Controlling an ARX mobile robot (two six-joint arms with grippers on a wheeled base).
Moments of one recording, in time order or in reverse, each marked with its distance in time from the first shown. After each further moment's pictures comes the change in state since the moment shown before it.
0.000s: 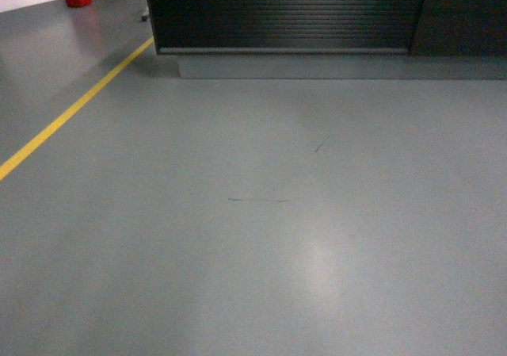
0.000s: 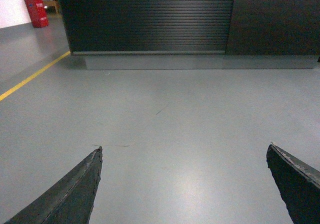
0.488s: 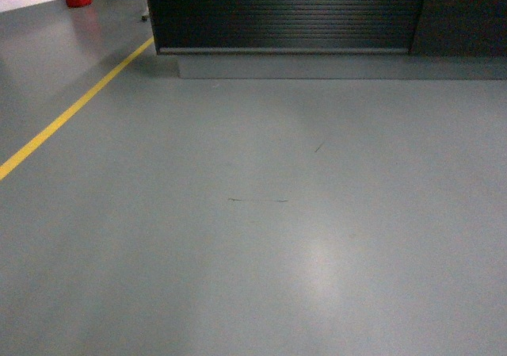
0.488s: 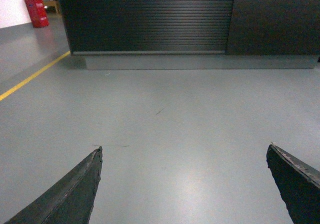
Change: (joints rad) left arm 0.000 0.000 0.000 0.000 0.000 0.000; right arm 0.000 0.000 0.000 0.000 0.000 0.000
